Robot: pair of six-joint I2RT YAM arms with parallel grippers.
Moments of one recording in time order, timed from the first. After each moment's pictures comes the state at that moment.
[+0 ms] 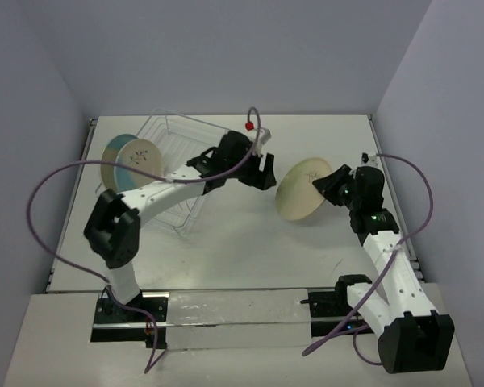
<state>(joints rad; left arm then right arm) -0.81 1.83 1.45 -0.22 0.17 -0.32 0.02 0.88 0.65 -0.23 -0.23 0.76</state>
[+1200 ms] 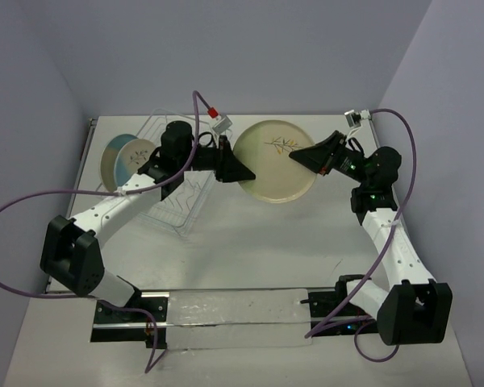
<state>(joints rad) -0.60 1.51 1.19 0.13 0.85 -0.40 0.00 1.06 0.79 0.58 -1.01 0.96</state>
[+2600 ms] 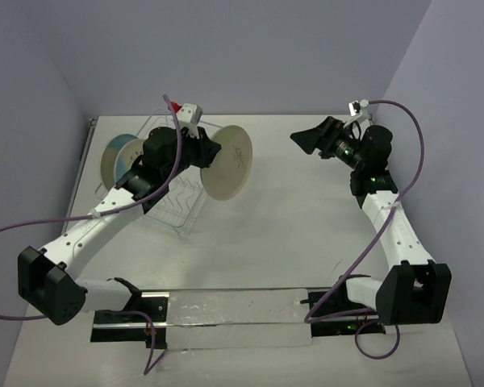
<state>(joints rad) -0.61 1.29 1.15 -0.04 0.04 -0.29 0.00 1.19 0.95 0.19 -0.67 0.64</state>
